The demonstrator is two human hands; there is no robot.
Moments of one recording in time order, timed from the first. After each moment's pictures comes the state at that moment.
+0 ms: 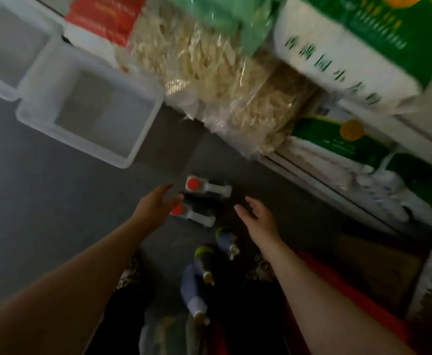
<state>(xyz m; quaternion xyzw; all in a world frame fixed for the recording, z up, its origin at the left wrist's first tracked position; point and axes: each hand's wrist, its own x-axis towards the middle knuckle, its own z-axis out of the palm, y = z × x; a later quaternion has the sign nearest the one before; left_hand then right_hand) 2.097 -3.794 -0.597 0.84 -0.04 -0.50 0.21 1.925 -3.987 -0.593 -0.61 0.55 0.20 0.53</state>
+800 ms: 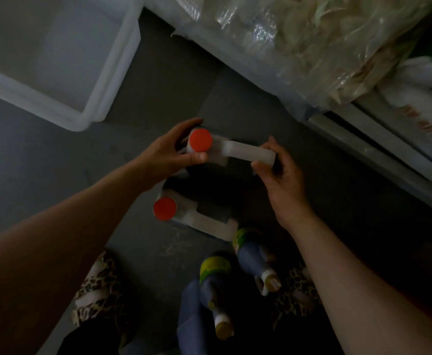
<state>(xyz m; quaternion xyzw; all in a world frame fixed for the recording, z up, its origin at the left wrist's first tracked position) 2.137 -3.826 -0.821 0.72 -0.14 -0.52 0.44 1.960 -4.000 -0.807 -0.65 0.41 -0.01 0.64</state>
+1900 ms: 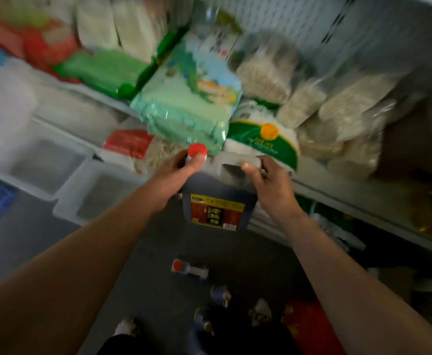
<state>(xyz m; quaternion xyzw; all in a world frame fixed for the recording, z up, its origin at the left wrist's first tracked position) 2.149 -3.862 -0.267 0.70 -0.18 -0.40 0.56 1.993 -4.013 -0.247 -0.81 0.36 -0.18 0.43</state>
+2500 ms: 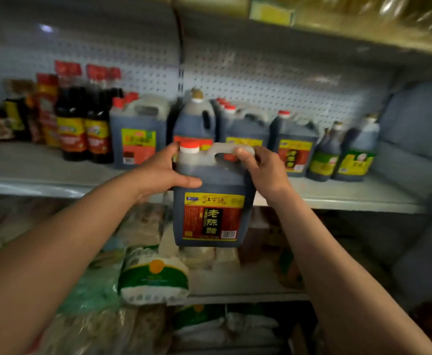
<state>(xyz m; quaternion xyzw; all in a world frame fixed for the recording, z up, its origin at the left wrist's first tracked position) 2.036 -4.030 0.138 0.60 -0.57 -0.30 0.48 1.826 -4.145 0.137 -0.78 0.39 -0.45 0.20</state>
